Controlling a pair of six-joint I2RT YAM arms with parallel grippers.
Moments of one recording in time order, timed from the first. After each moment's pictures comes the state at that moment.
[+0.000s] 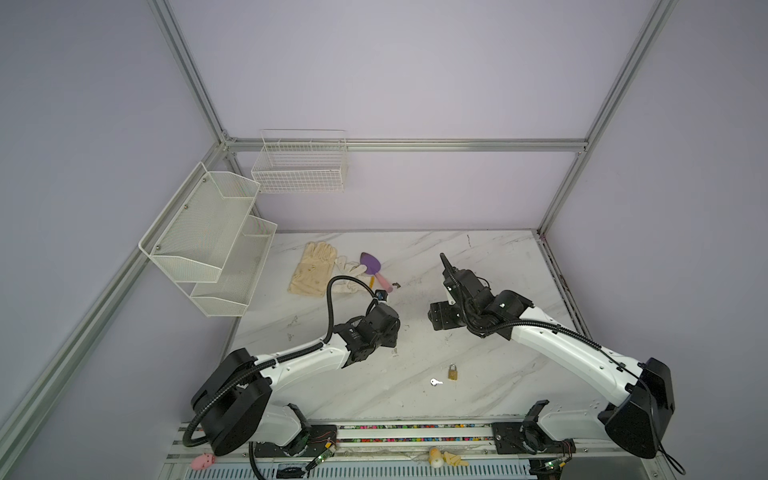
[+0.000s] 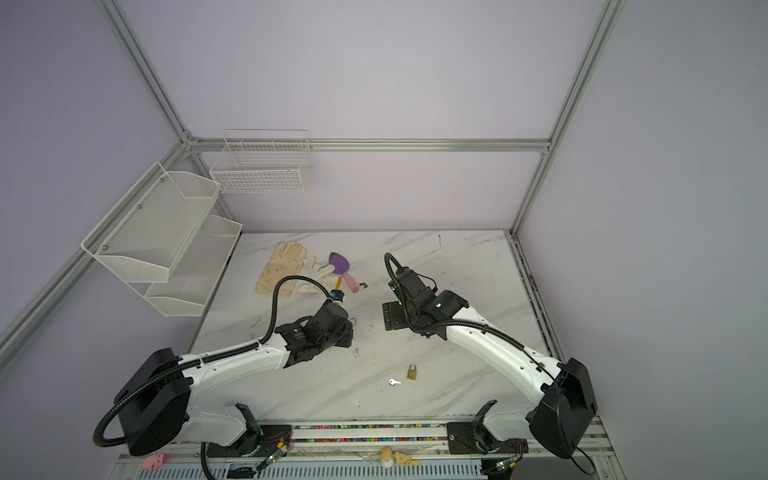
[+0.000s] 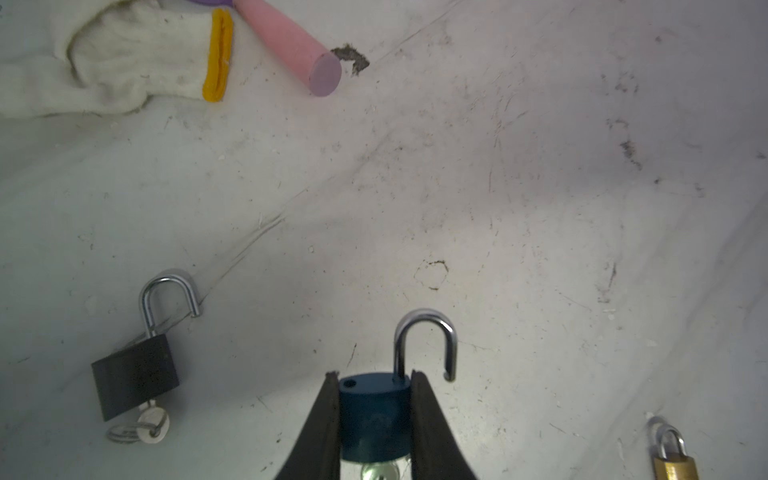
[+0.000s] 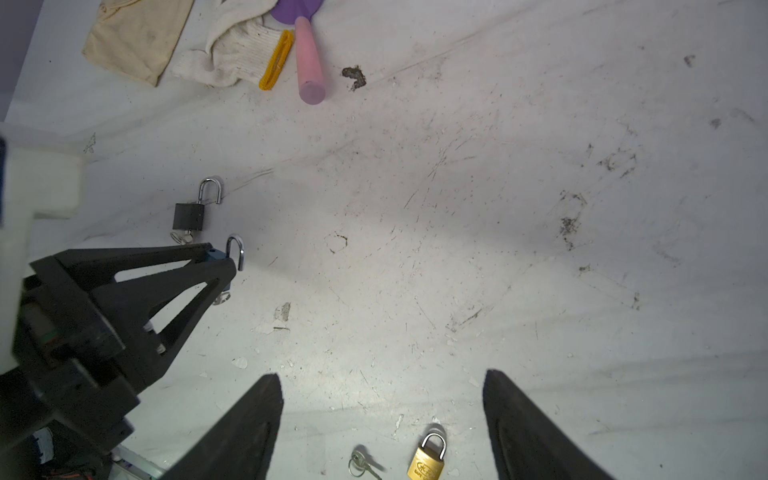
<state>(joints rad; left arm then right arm) -0.81 1.44 0.81 -0.30 -0.30 -0.61 0.76 1.33 1.13 -0.75 0.11 0.53</state>
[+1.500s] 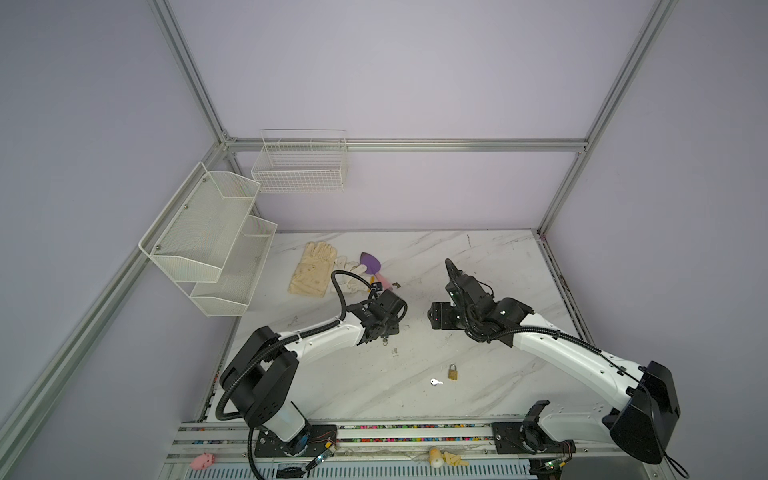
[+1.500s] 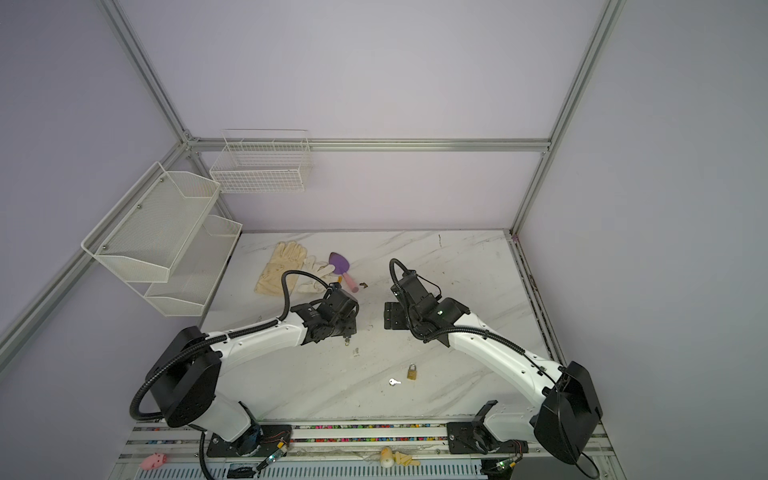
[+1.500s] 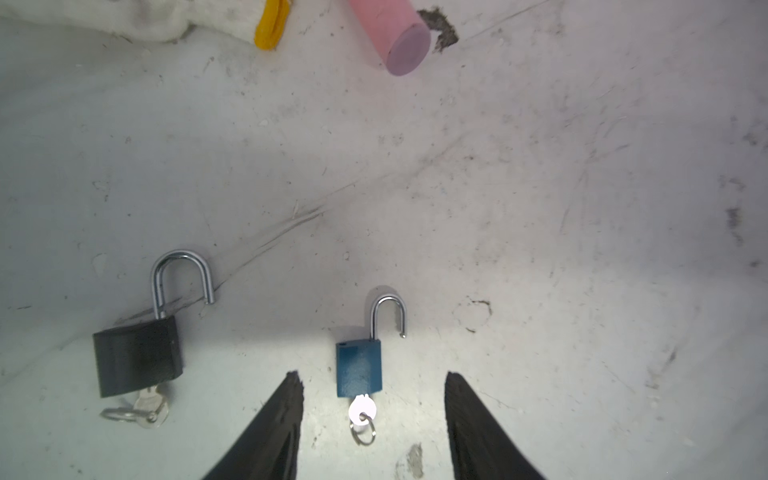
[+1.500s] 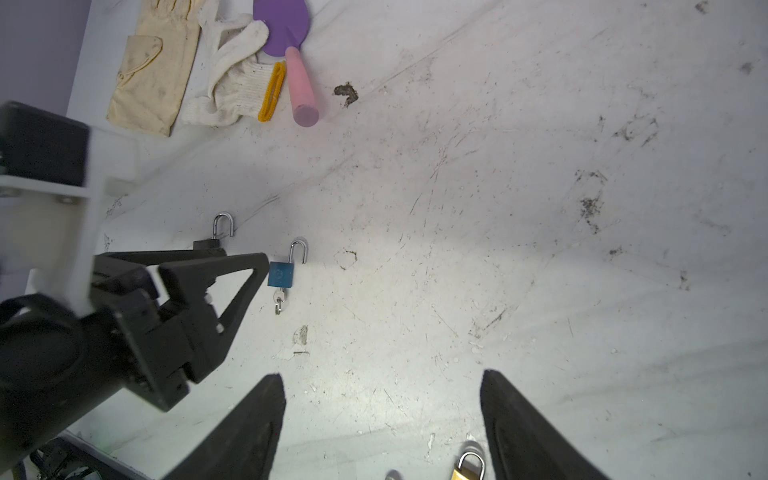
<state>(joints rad) -0.75 1.54 0.99 -0.48 -0.28 -0.77 0.77 1.30 1.05 -0.65 0.11 0.68</state>
